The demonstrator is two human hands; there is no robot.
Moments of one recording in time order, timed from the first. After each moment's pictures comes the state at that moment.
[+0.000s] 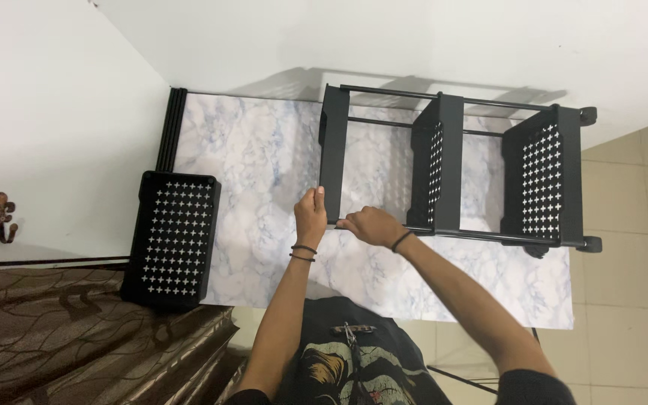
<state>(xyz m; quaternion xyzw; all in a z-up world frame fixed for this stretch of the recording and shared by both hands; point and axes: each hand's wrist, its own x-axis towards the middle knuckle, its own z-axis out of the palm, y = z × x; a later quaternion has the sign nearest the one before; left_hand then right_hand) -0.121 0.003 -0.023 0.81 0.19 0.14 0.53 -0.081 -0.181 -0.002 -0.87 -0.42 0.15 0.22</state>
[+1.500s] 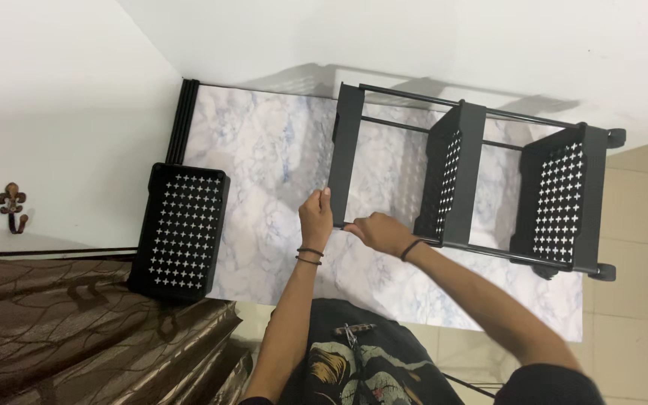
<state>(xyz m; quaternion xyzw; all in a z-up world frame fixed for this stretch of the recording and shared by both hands) -0.125 0.005 -0.014 0.81 0.20 0.18 0.52 -0.086 -0.179 0.008 -0.86 -0.42 0.17 0.23</state>
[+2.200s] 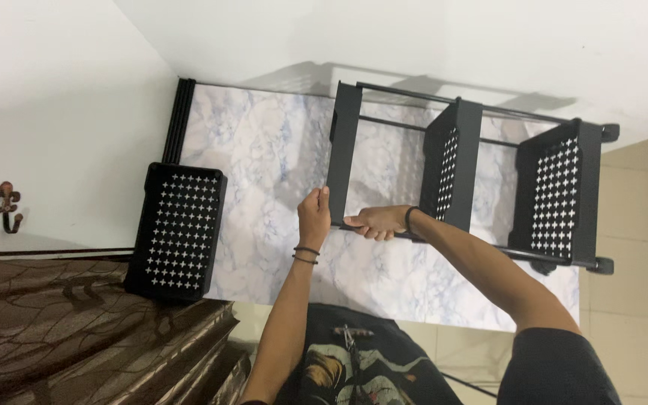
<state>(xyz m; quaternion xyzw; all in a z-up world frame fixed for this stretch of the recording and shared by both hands) -0.129 0.009 -0.013 0.80 0.19 0.14 0.55 -0.040 -0.172 0.016 -0.63 -0.09 0.71 0.29</state>
